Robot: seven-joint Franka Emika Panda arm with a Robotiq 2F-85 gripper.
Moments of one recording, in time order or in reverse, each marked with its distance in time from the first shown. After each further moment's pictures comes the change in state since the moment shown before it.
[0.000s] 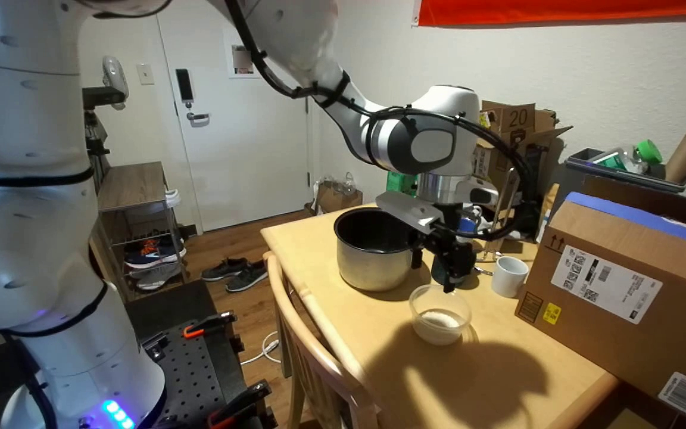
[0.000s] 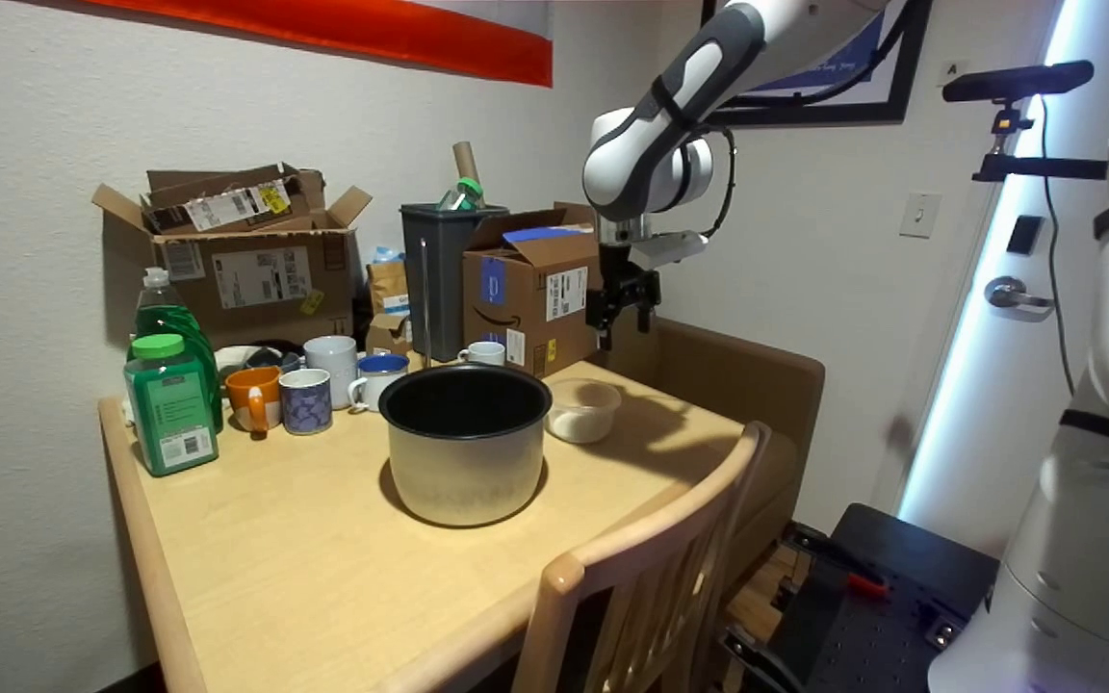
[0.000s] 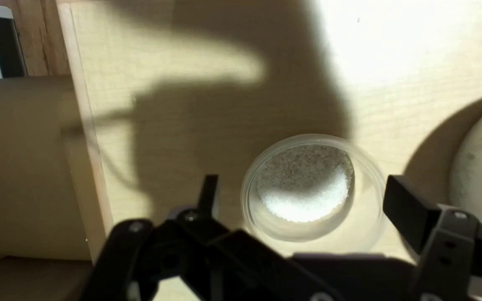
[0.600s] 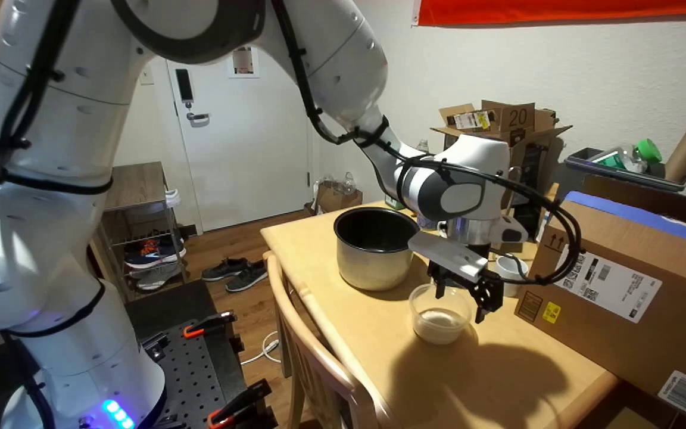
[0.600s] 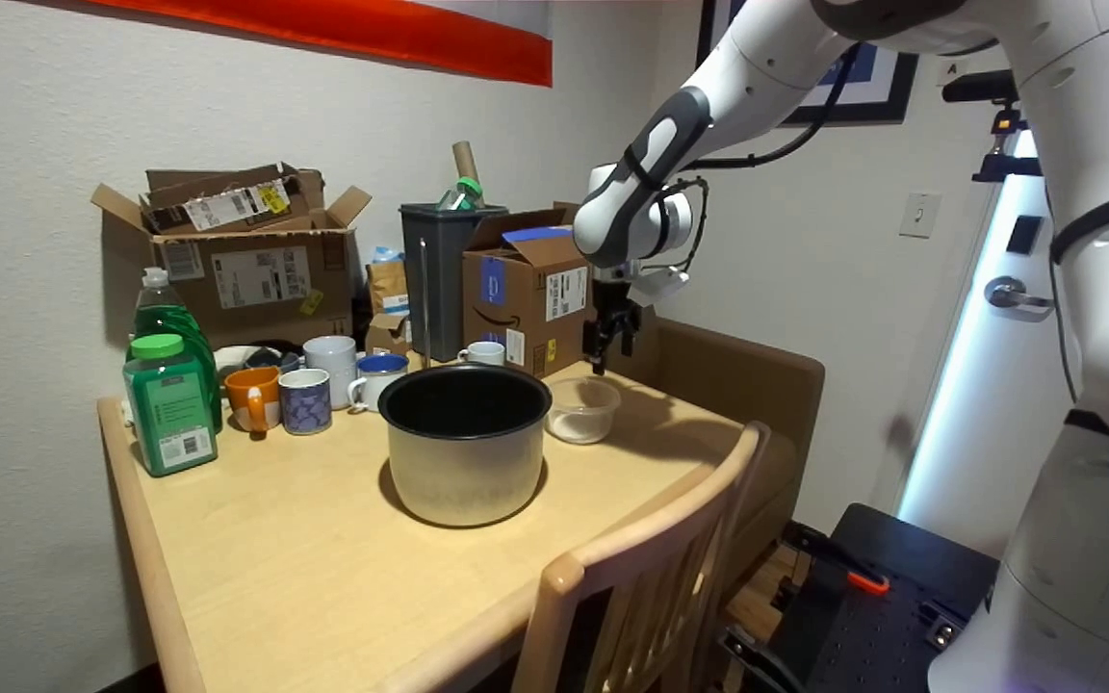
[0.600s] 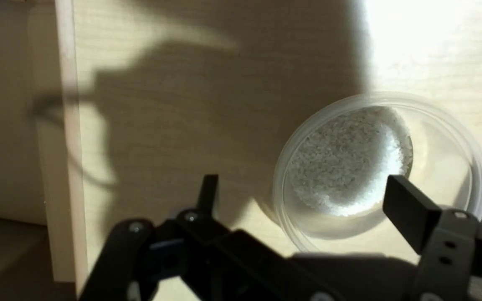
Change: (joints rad) arm -0.083 0.249 0.025 0.170 0.054 0.124 -0.248
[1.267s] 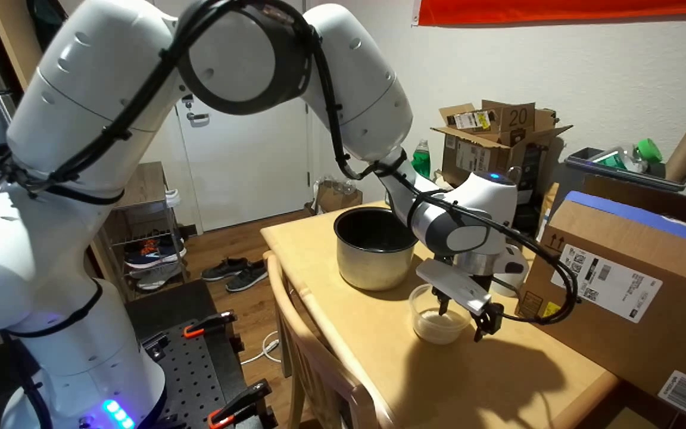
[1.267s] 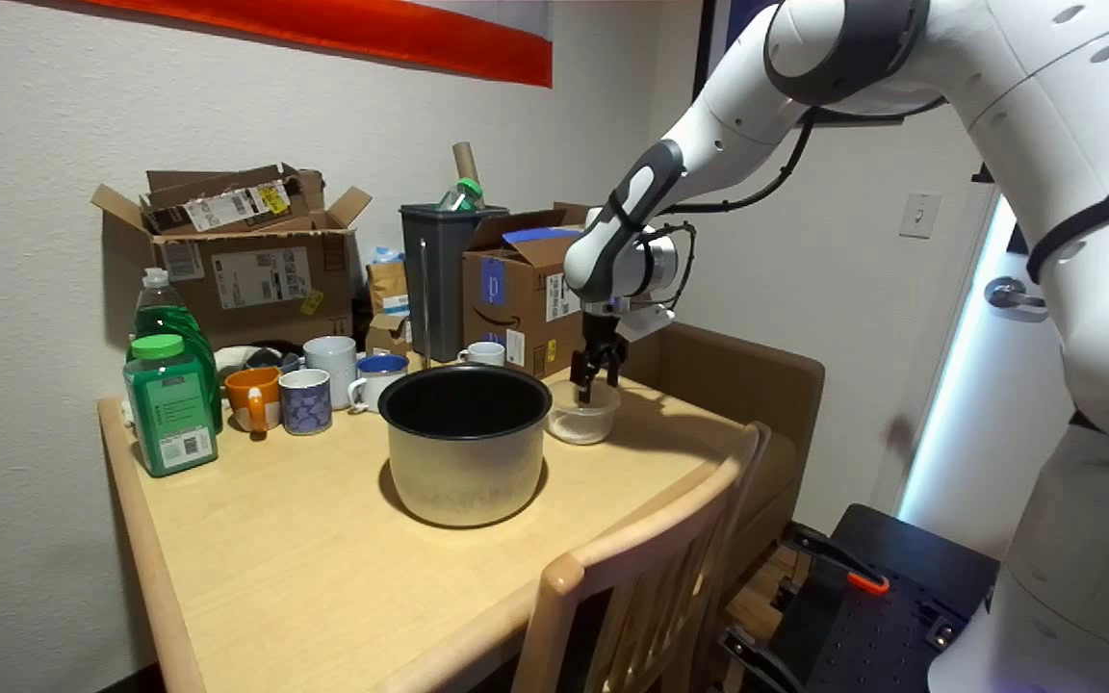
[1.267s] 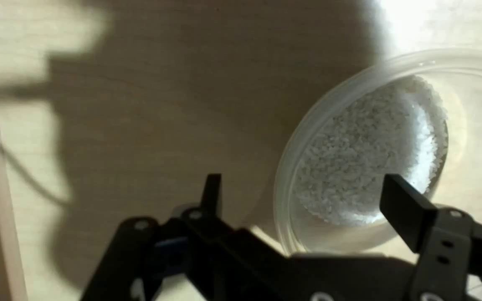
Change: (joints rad) arm -0.079 0.177 0.075 0.115 0.069 0.066 -0.055
